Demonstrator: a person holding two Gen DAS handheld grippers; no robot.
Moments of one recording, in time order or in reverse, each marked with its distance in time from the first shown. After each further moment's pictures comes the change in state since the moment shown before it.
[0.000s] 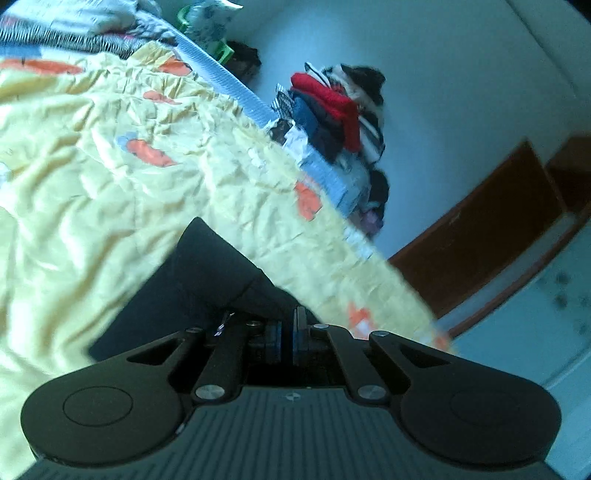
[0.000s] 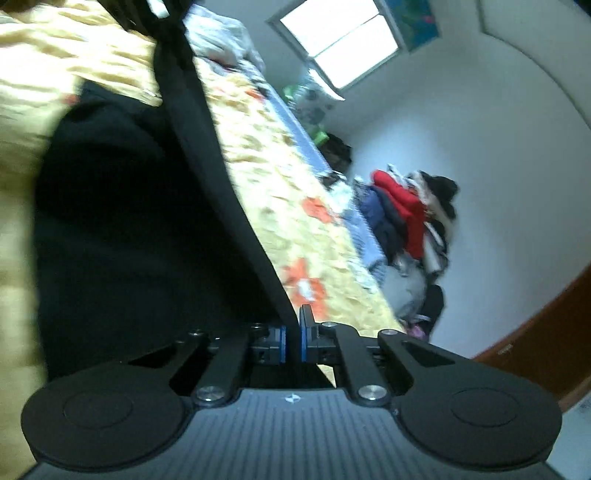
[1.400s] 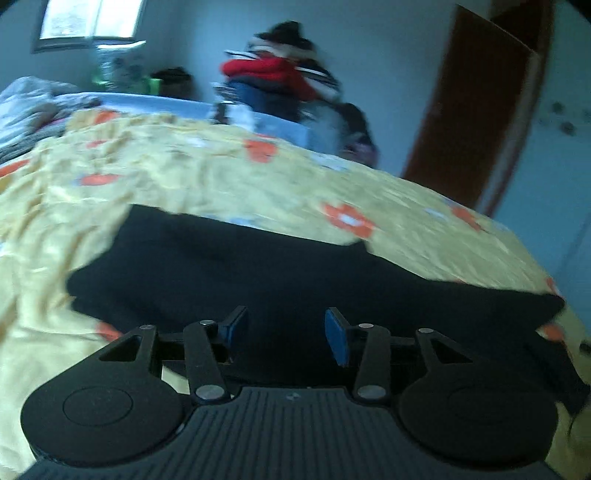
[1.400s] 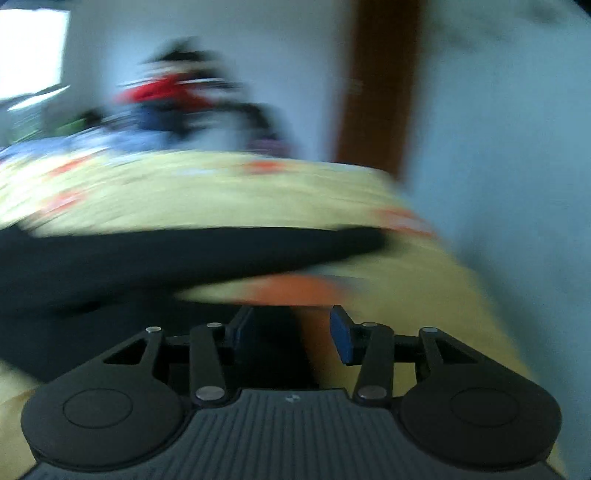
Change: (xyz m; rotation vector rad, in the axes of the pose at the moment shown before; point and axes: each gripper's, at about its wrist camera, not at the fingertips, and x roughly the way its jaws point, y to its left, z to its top) left arm -0.010 -0.096 -0.104 0.491 0.049 0.109; right arm -0.162 -0.128 -0.274 1.092 0.379 -0.454
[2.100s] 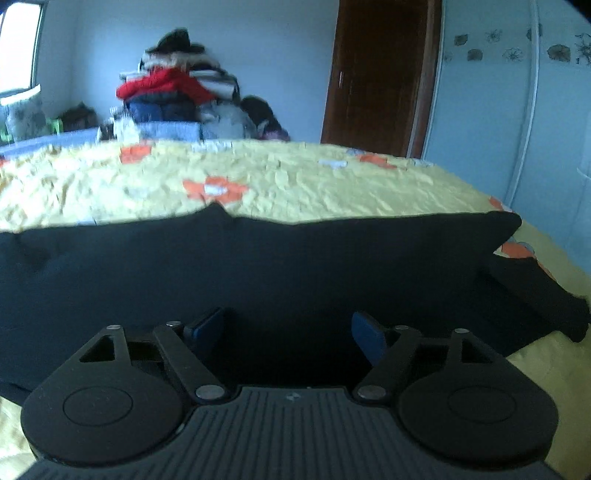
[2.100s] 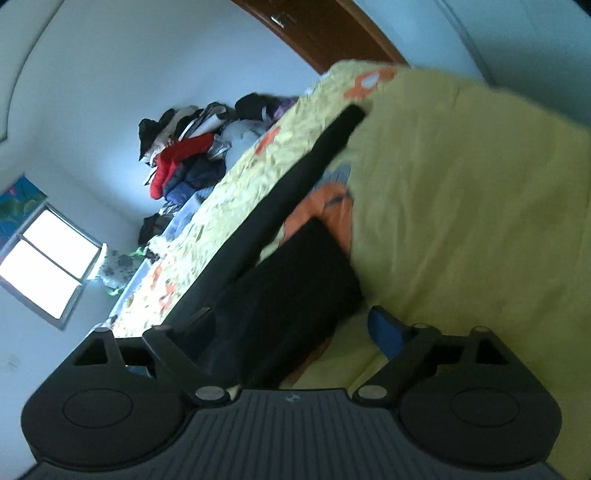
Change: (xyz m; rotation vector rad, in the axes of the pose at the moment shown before) left arm 0.072 -0.097 -0.059 0.245 -0.010 -0.177; right arm -0.012 -0.078 -0.056 0.712 0.221 0.546
